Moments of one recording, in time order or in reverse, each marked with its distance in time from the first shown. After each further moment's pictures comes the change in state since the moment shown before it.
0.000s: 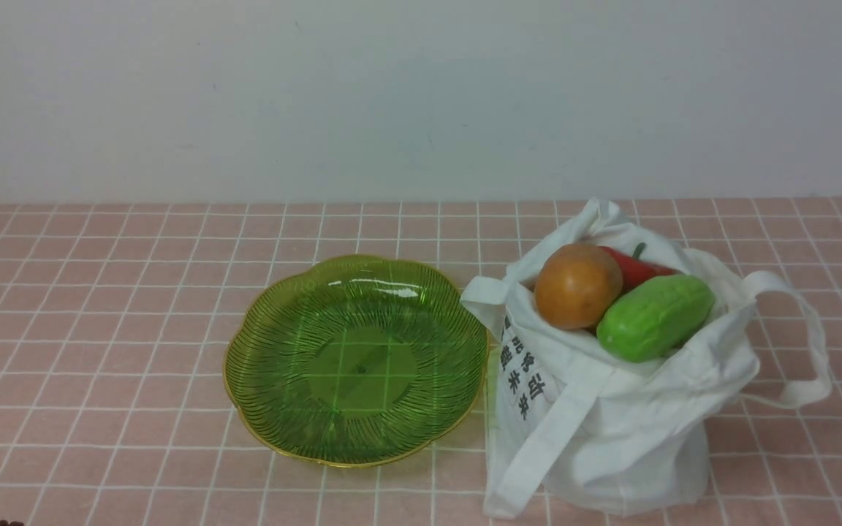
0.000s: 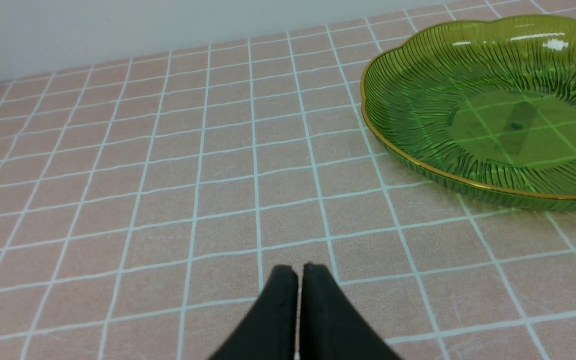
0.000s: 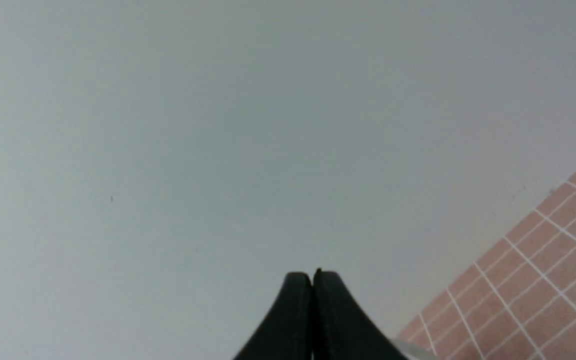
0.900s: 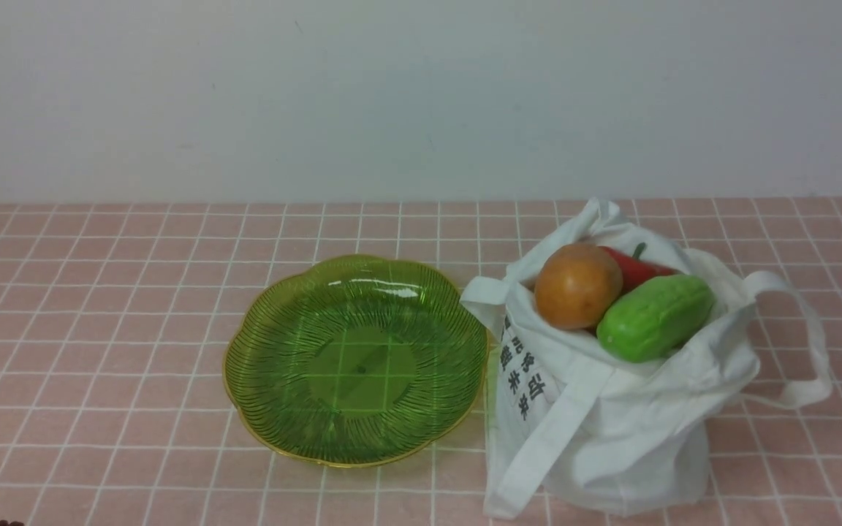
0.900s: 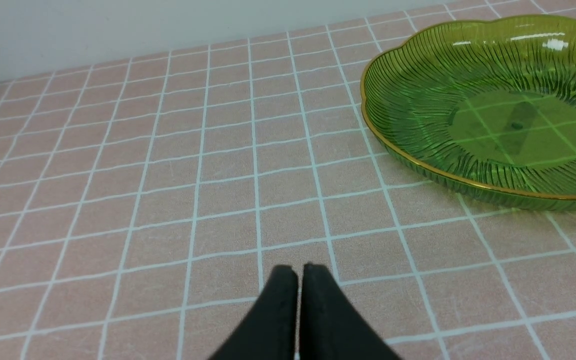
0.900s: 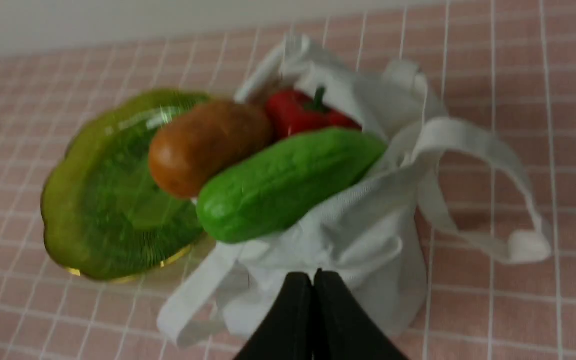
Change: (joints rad) right arm 0.066 0.874 -0.985 -0.410 1.156 -0.121; left arm 0.000 0.000 0.000 0.000 0.000 0.000
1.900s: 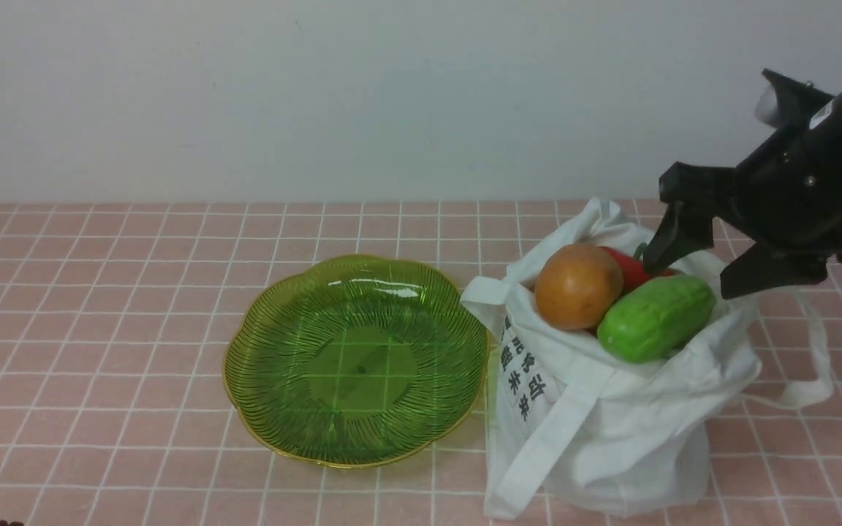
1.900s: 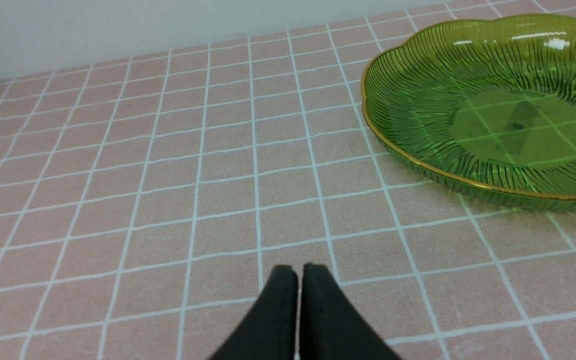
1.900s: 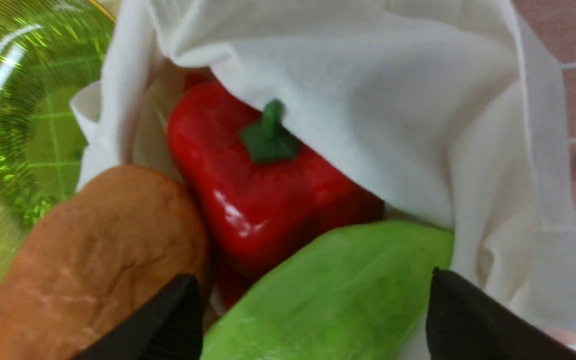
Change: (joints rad) right arm 0.083 0.755 -0.420 -0.004 0.112 0.221; left arm 0.000 0.000 0.000 0.000 0.000 0.000
